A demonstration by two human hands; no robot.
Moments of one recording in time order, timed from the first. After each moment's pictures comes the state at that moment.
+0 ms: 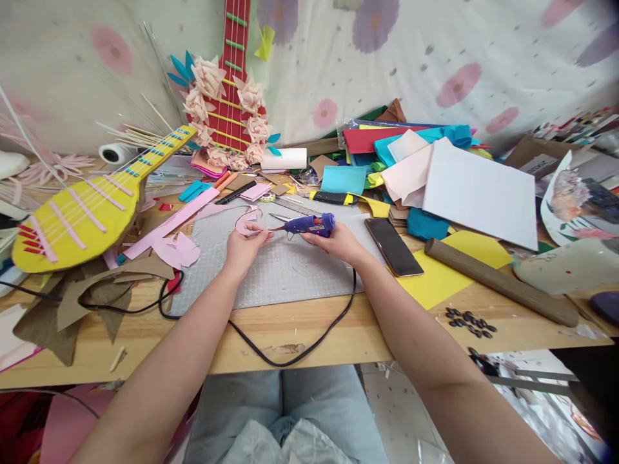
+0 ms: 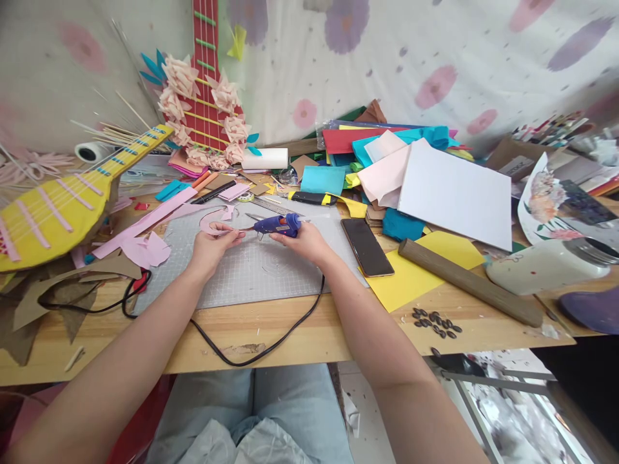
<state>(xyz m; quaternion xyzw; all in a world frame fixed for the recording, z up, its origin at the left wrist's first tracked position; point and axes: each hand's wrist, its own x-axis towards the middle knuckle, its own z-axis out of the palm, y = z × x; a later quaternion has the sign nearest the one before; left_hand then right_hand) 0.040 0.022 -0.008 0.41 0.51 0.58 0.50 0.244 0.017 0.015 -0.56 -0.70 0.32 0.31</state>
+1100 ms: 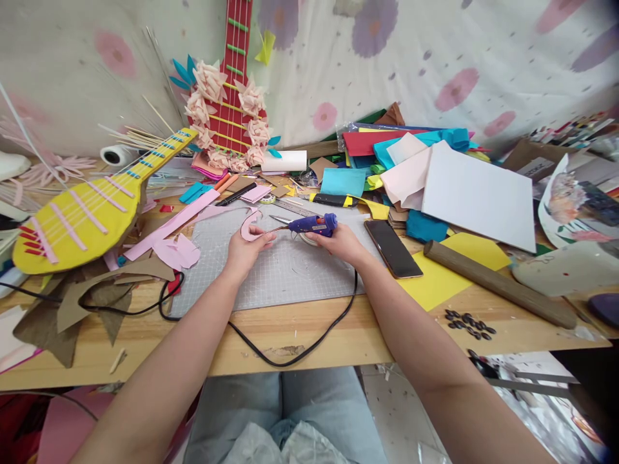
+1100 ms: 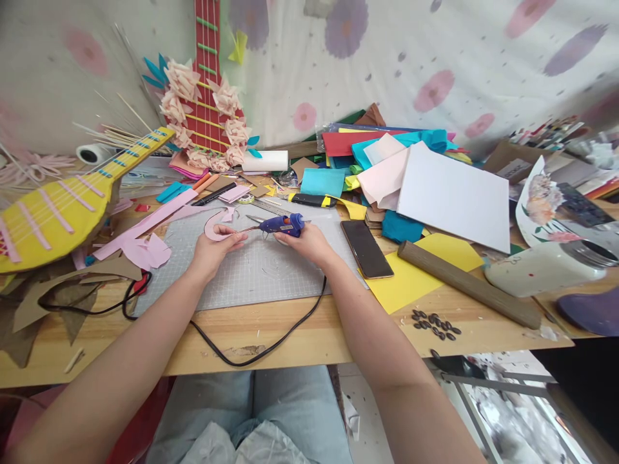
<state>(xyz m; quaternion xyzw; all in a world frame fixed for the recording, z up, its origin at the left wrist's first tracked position) 0.039 0.019 -0.005 0.43 0.50 0.56 0.51 0.248 0.021 0.014 -0.59 -0.68 0.30 0.31</state>
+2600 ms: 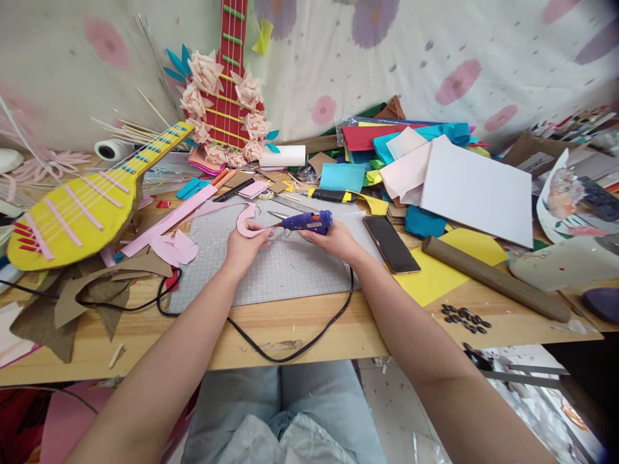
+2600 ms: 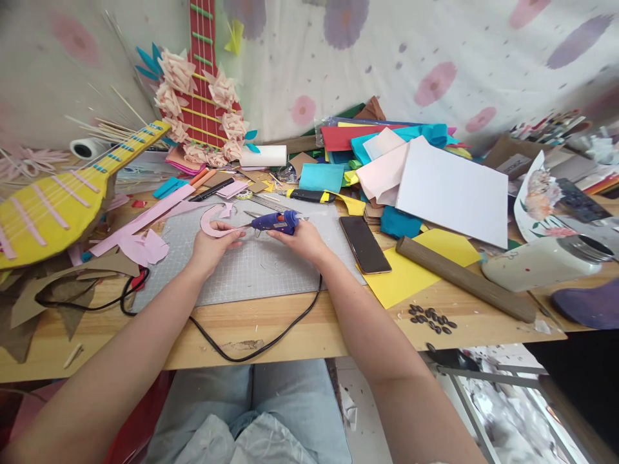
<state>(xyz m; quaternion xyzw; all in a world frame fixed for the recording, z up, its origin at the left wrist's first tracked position) 0.040 0.020 -0.008 0.44 0.52 0.55 0.48 0.242 0.018 0.013 -0.56 -0.70 0.29 0.33</state>
